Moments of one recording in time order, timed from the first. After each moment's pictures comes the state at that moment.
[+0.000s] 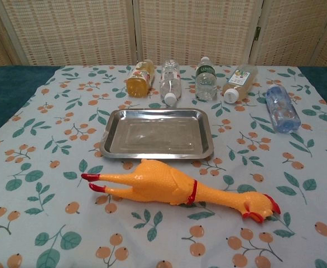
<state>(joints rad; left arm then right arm) -0.08 -1.14 0.00 -1.56 1.61 1.55 0.03 0.08 -1.16 0.01 -1.61 -1.59 1.48 -0.10</state>
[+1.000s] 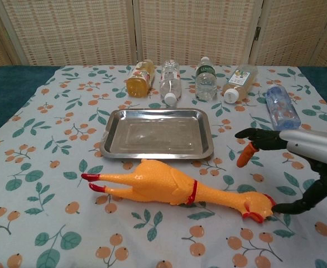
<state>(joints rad) -0.10 -1.15 0.01 -1.54 1.62 1.51 0.00 0.42 -1.38 0.02 -1.71 -1.52 0.93 -0.06</state>
